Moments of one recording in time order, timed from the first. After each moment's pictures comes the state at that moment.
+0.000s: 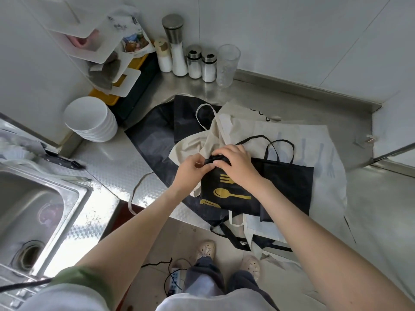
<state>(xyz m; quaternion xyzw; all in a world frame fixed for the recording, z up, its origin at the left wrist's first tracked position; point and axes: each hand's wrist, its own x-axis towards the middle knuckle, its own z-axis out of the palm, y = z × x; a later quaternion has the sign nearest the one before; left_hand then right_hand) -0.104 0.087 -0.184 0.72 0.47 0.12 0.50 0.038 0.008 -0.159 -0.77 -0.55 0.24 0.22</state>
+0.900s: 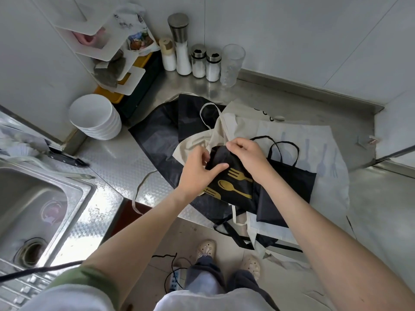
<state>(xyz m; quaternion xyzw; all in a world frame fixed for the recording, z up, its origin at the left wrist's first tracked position) -0.107 0.076 -0.173 0.75 0.42 0.23 0.45 0.043 0.013 -0.133 -0.73 -0.36 0.40 0.43</state>
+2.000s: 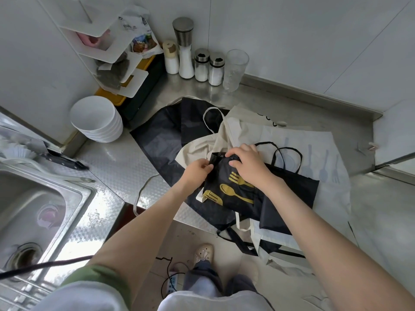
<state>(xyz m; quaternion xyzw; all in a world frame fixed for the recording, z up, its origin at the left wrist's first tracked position) -0.105 0.109 -0.190 0.67 0.48 0.01 0.57 0.043 0.023 -0.146 -0.80 -0.52 0.25 0.15</state>
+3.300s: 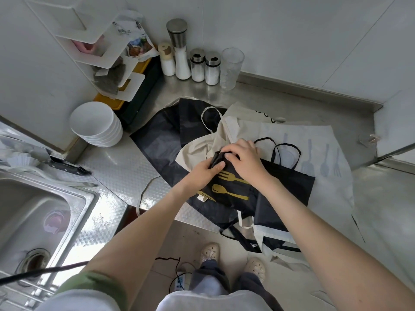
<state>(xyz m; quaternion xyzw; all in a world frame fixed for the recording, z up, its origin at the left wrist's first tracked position) -0.104 0.096 -0.167 0.62 0.37 0.02 0.69 0.035 0.024 -0.152 -0.80 -0.52 0.19 0.23</state>
